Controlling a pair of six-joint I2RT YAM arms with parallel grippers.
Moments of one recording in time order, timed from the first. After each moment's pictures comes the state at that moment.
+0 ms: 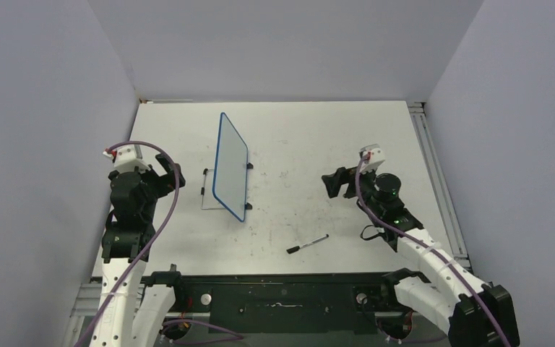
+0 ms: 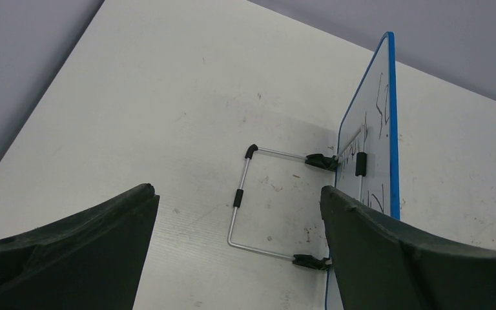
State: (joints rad) left arm -0.01 0.65 0.78 -0.40 -0.15 -0.35; right arm 0.30 0.89 0.47 0.23 -0.15 0.23
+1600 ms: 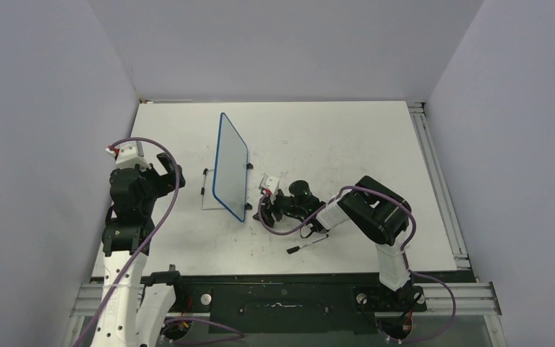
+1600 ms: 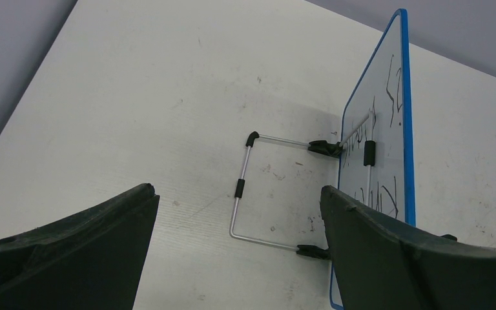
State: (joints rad) left arm 0.05 0.70 0.78 -0.40 -0.05 -0.33; right arm 0.79 2.00 0.77 0.87 -0.46 -0.14
